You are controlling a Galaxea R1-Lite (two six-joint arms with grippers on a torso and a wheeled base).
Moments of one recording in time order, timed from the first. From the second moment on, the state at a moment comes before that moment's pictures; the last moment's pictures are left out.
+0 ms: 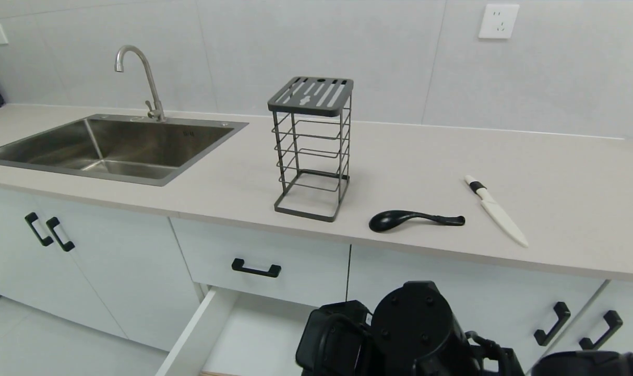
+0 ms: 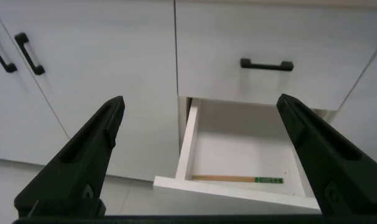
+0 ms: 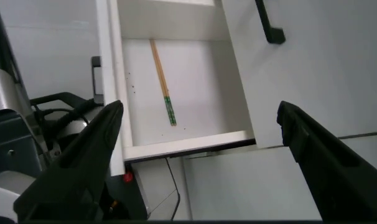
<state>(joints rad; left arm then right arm) 0.00 0.00 0.00 0.00 -0.07 0.01 1.13 1.87 -0.69 -0.57 -0.10 -0.27</state>
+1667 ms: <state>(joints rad) 0.00 0.00 0.00 0.00 -0.07 0.01 0.99 1.91 -0.52 -0.68 0.15 -0.07</state>
